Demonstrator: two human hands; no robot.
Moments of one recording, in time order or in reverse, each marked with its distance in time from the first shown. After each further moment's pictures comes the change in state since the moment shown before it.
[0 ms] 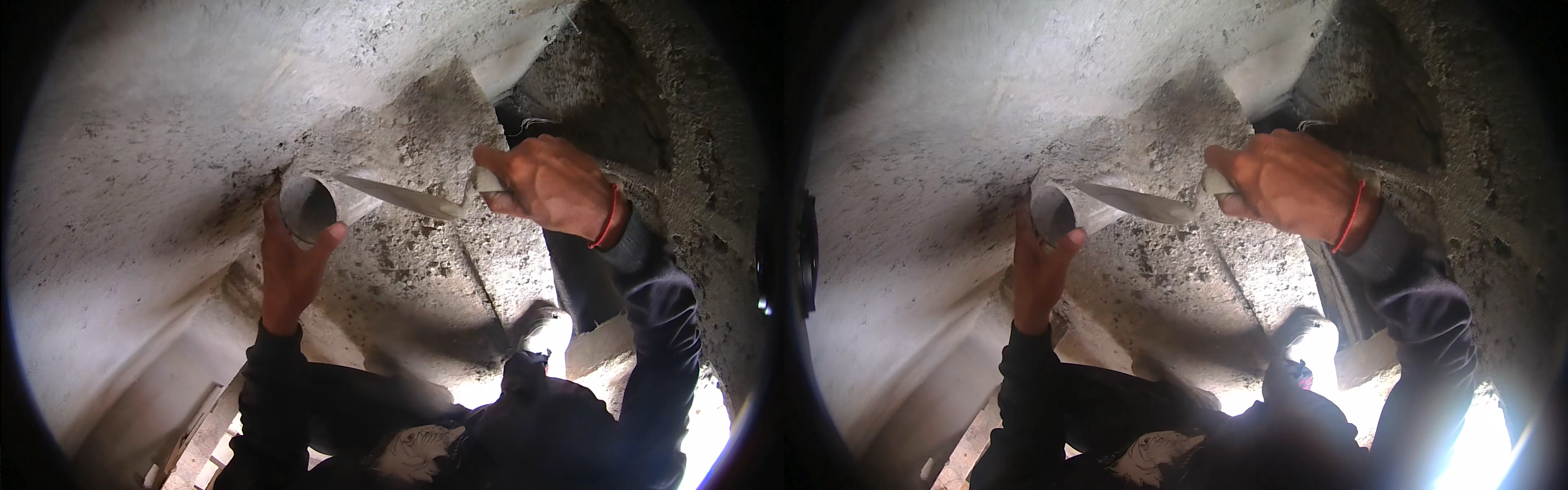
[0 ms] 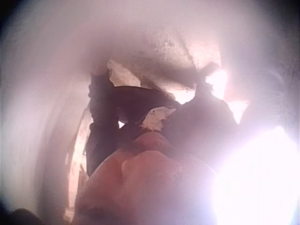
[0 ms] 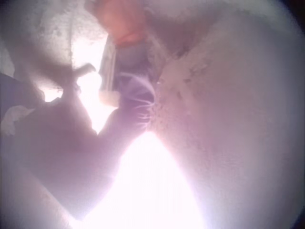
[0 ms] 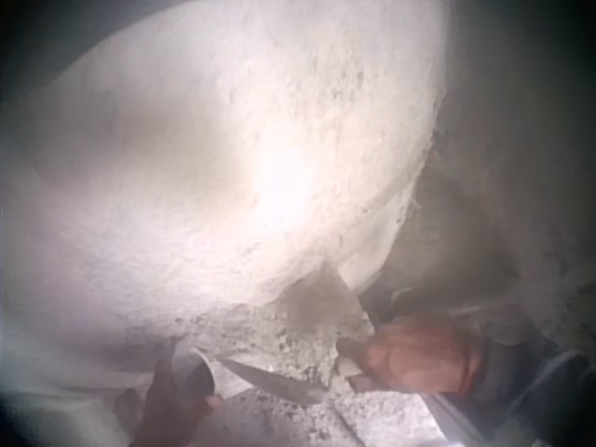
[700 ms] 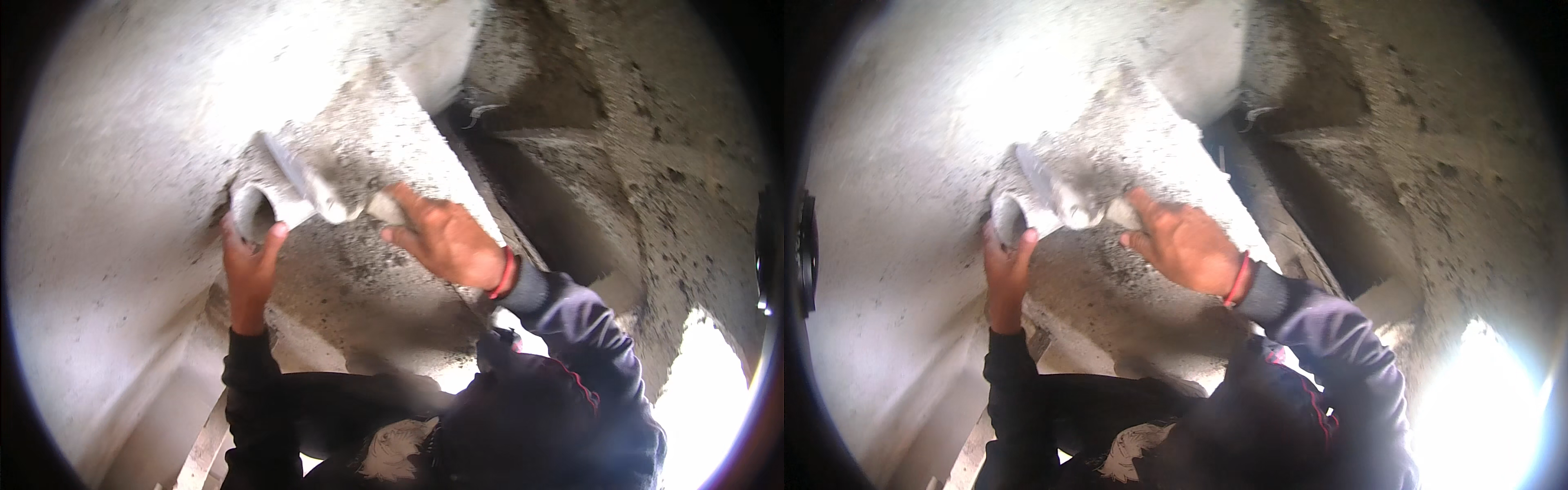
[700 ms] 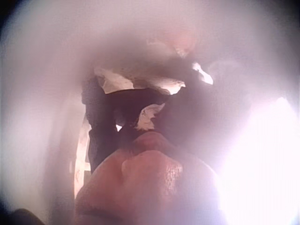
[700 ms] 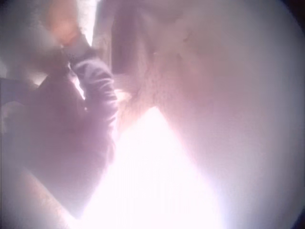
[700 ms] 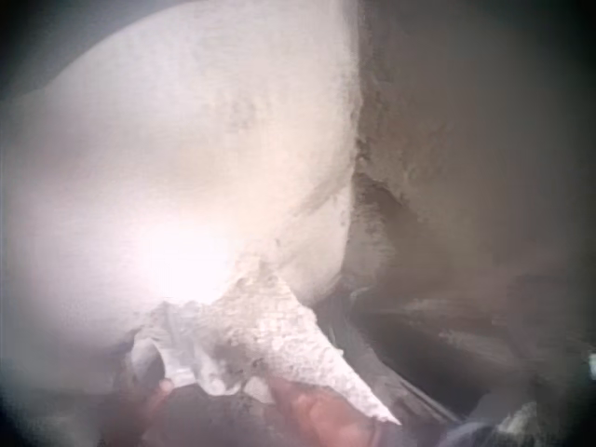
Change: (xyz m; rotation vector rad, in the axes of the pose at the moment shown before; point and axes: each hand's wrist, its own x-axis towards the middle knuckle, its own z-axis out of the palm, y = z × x) left_hand 0.000 -0.025 0.002 -0.049 0.028 0.133; right_hand -0.037 -0.071 0.085 0.635 0.299 0.245
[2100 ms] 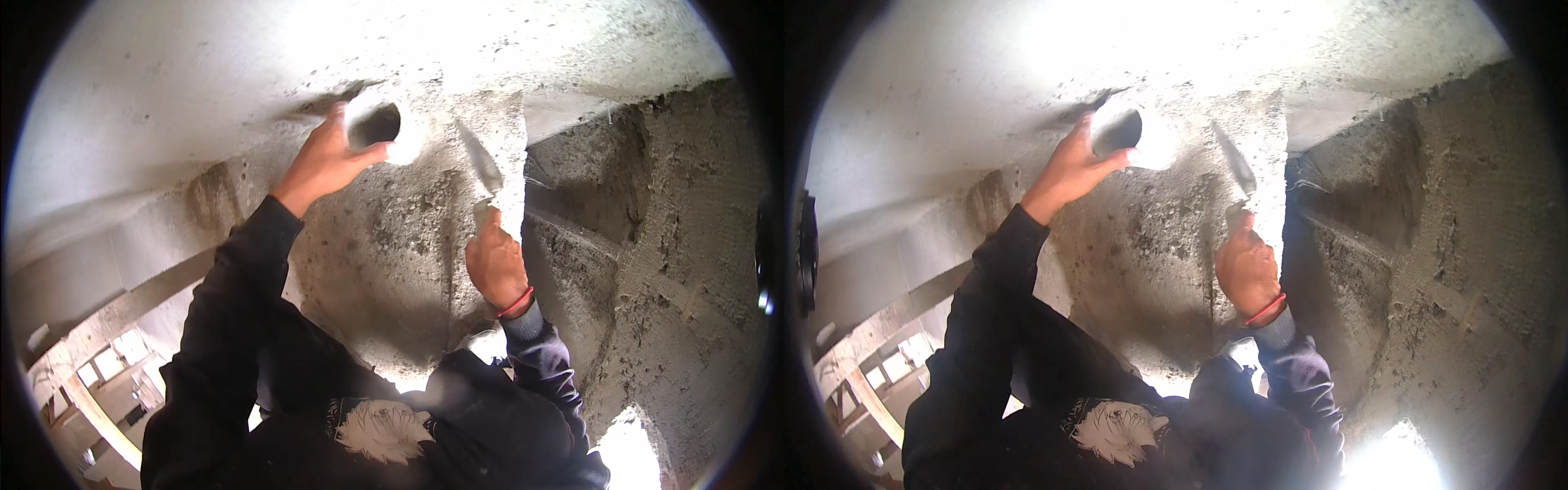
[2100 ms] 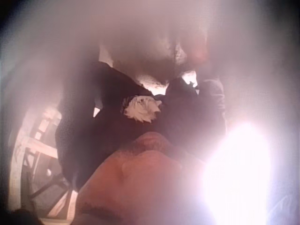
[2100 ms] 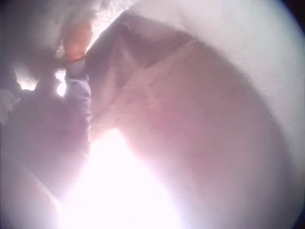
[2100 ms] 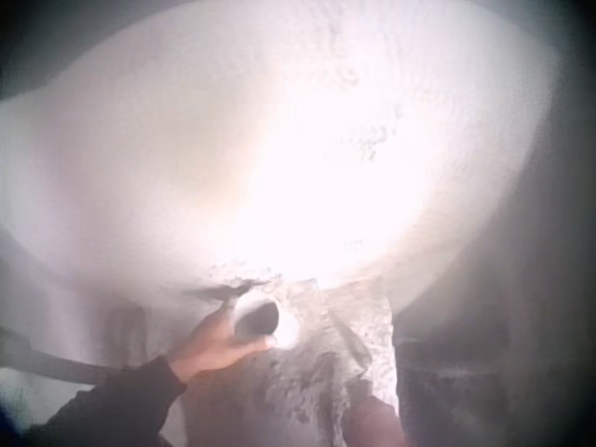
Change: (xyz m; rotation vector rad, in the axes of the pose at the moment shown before) left_hand 0.005 0.000 -0.003 0.204 -0.049 -0.122; right_hand -0.024 0.039 0.037 -0.752 -0.040 0.007
